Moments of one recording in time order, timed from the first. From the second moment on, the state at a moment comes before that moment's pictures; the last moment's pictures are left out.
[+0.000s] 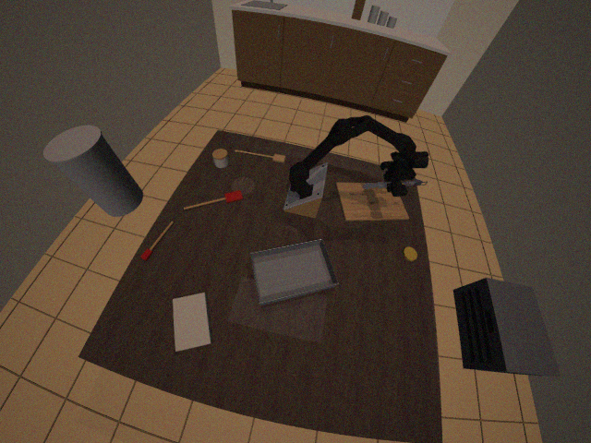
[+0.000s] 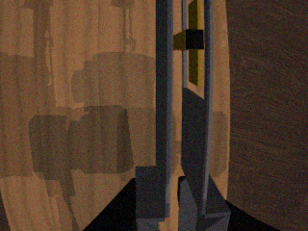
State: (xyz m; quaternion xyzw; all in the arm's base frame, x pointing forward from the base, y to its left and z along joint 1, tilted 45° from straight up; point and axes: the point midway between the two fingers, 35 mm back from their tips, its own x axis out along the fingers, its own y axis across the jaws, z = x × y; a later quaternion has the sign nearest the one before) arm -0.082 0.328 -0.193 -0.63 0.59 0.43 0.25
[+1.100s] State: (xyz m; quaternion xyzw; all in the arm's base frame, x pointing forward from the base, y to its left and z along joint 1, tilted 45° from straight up) arm -0.083 0.321 -0.185 -0.67 0.61 0.38 0.19
